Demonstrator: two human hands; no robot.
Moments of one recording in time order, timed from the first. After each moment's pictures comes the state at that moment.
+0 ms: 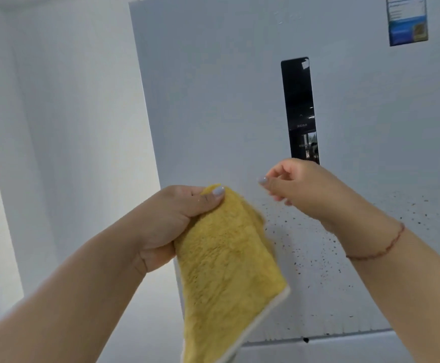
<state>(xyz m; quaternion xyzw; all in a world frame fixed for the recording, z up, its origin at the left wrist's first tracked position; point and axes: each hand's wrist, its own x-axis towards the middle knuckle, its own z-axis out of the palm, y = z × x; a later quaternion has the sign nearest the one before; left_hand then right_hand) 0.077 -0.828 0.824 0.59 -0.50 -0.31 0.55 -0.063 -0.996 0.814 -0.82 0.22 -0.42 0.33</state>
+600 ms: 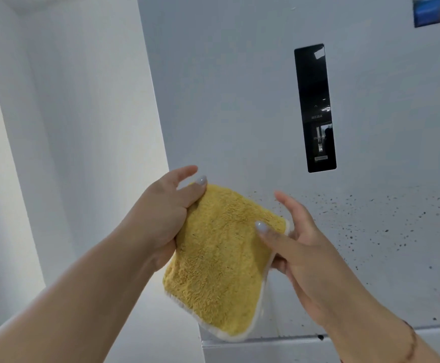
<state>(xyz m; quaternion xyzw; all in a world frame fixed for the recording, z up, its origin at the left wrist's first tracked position) 0.084 -0.825 0.819 0.59 -0.40 -0.16 0.68 -0.050 -0.934 0.739 -0.59 0.08 -0.41 0.69</state>
